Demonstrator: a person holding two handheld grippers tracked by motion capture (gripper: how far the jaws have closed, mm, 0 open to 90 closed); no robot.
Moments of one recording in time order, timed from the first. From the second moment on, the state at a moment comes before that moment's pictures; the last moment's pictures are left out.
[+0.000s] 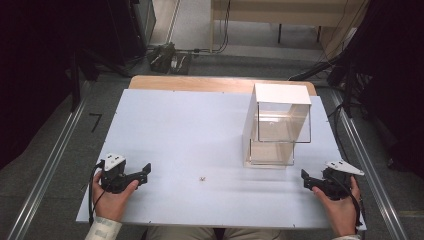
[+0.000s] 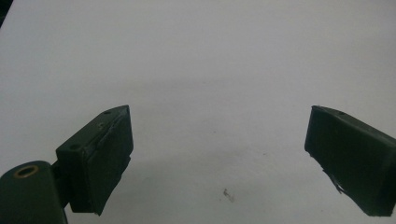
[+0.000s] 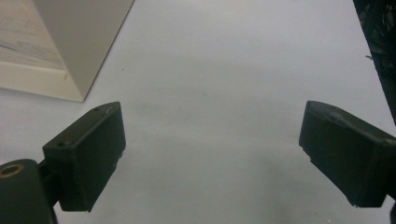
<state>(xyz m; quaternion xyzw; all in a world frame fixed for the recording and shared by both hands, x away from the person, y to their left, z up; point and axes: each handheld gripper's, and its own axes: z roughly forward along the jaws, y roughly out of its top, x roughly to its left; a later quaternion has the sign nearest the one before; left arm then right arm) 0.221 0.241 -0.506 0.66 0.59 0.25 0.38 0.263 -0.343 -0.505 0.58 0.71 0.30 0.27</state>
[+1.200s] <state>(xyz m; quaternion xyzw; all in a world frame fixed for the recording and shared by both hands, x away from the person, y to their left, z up) 0.222 0.212 -0.507 0.68 0.57 0.22 0.41 0.263 -0.342 -0.505 0.58 0.71 0.30 0.27</state>
